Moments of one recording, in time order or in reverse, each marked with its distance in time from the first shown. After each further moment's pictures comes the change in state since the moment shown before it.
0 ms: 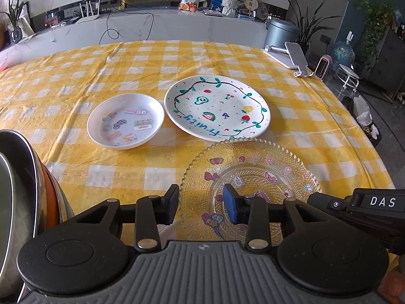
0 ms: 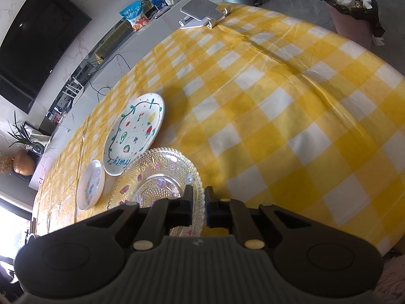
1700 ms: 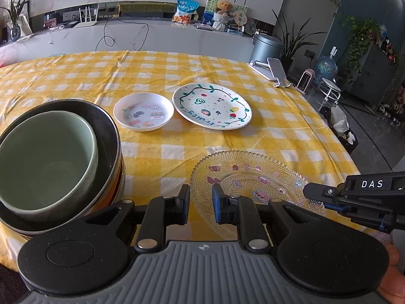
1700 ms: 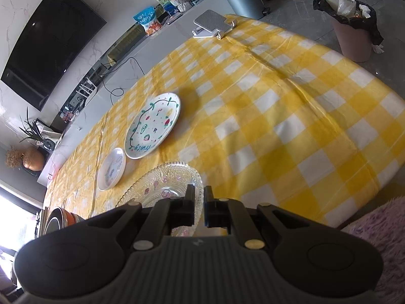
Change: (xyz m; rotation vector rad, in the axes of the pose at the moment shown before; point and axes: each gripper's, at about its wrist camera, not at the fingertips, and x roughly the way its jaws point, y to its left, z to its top) left arm -0.067 0.018 -0.034 -0.007 -0.061 -0.069; right arm -0.058 0.004 -0.029 -0.065 -0.012 0.038
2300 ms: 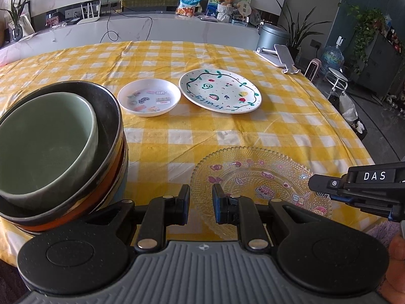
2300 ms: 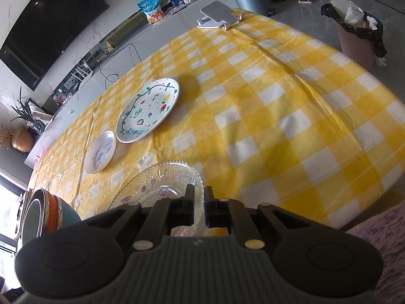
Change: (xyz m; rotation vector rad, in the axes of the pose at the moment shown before) left arm 0.010 0.002 -0.013 0.019 0.036 0.035; right arm 0.015 0.009 -0.006 -0.083 0.022 -0.059
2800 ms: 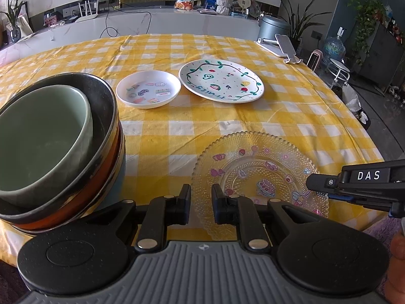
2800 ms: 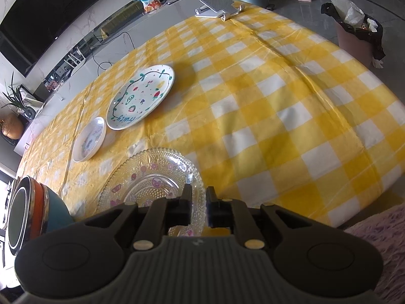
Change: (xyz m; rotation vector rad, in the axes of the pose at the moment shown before) left arm 0.007 -0.002 -0.003 0.032 0.029 0.019; right arm 0.012 0.007 -0.004 -0.049 0.044 -0.063
